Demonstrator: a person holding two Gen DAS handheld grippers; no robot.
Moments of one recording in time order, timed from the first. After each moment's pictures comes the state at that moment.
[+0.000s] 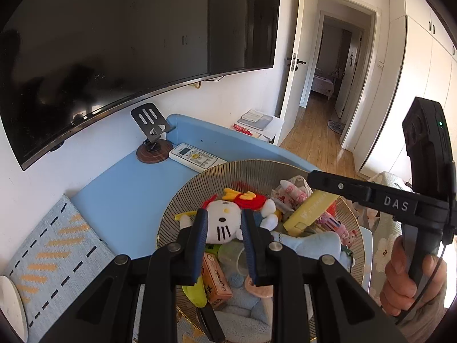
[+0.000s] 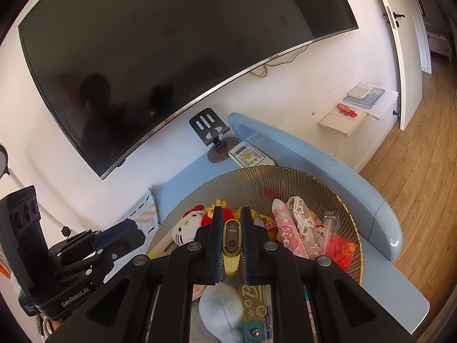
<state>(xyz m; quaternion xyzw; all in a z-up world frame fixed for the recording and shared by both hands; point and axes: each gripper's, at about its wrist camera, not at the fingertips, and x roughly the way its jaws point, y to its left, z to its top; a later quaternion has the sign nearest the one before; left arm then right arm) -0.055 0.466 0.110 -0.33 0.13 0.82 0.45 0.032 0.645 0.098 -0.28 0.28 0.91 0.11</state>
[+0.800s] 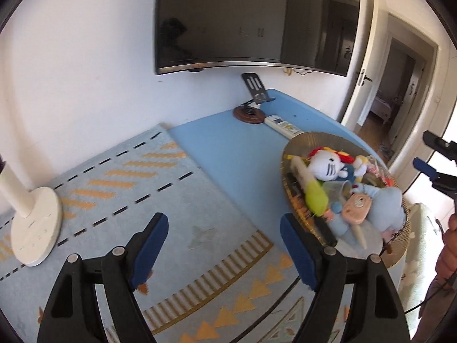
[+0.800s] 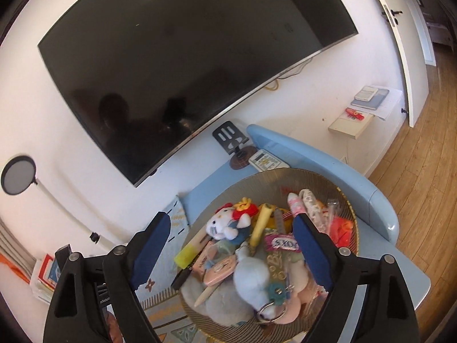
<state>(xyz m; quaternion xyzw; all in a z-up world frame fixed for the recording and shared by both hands) -0.065 0.319 0.076 -0.37 0.08 0.88 0.29 0.078 0.621 0.136 -0.24 0.30 0.92 0.08</state>
